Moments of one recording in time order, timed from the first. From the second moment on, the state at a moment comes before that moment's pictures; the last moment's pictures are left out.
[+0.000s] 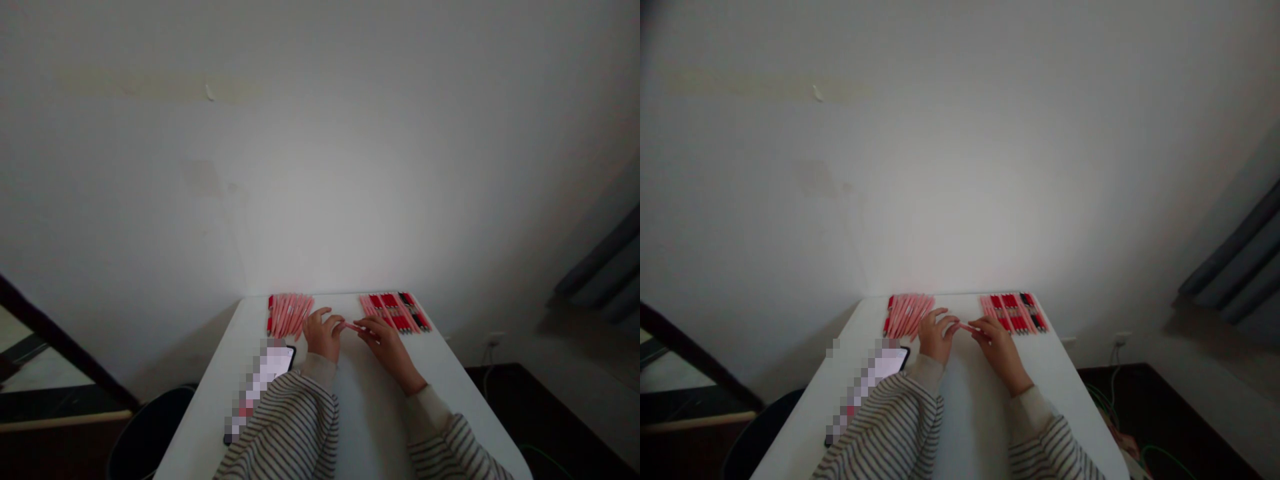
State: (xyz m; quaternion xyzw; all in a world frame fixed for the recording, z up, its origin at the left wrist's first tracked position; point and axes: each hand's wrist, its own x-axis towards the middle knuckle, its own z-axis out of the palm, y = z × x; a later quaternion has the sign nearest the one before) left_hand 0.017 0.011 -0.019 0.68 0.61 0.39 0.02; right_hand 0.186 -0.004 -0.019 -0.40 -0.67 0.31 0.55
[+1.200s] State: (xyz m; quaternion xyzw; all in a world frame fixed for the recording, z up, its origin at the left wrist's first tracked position) left_hand -0.009 0.032 -0.022 0.58 0.70 0.41 -0.02; right_hand 0.204 -0.005 -0.028 -0.52 -0.72 0.14 0.44
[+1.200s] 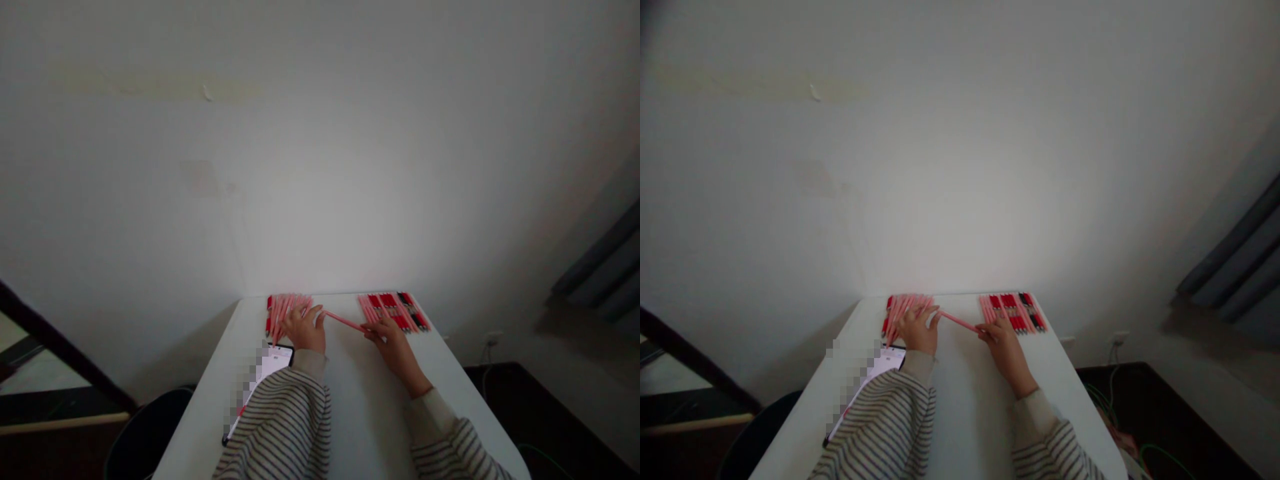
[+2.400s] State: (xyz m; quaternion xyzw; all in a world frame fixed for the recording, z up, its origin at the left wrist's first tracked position) left_hand 0.147 0.079 -0.003 0.67 0.63 0.39 0.07; right_hand 0.262 -0.003 -0.037 -0.70 -0.52 -0.03 0.49
